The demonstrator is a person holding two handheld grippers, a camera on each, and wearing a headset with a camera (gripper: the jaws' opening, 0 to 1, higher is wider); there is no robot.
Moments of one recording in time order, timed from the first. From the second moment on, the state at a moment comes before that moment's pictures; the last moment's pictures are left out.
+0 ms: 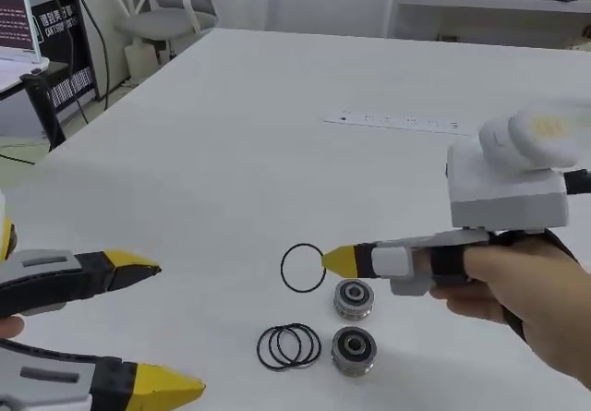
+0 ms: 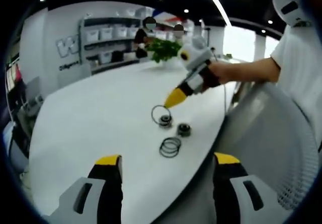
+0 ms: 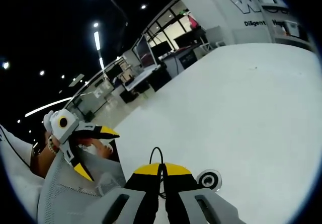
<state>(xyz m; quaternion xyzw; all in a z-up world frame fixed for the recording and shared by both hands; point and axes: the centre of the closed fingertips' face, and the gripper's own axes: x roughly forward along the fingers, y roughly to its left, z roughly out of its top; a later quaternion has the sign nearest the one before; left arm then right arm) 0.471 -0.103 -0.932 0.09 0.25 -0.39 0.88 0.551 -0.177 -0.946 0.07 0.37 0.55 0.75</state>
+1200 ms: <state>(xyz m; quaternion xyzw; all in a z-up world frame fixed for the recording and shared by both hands) 0.470 -0.097 -0.938 0.09 0.26 -0.38 0.88 0.530 -0.177 -1.011 0.00 0.46 0.53 0.71</state>
